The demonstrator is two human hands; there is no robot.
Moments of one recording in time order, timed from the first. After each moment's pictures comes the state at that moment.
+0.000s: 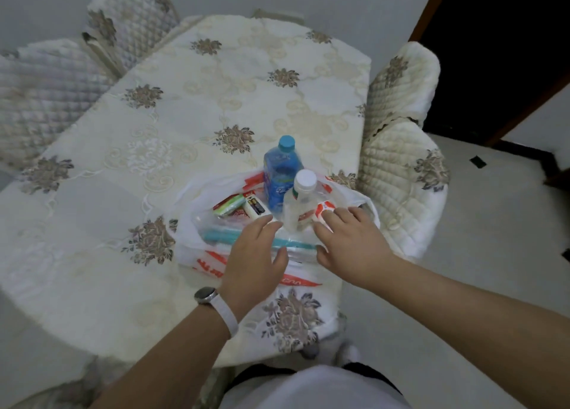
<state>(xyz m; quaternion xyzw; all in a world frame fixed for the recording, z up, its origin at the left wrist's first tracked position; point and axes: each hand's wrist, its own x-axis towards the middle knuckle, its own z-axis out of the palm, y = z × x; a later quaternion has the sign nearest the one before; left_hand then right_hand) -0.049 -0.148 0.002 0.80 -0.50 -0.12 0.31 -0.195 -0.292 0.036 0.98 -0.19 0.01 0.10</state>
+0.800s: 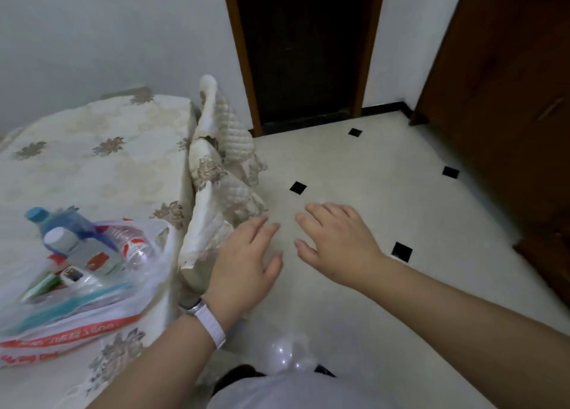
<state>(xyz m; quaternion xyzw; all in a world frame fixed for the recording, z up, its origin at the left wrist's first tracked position) -0.417 -0.291 0.072 0.63 -0.74 -0.04 0.24 -0.609 -0.355 0.083 0.89 -0.44 0.16 0.01</state>
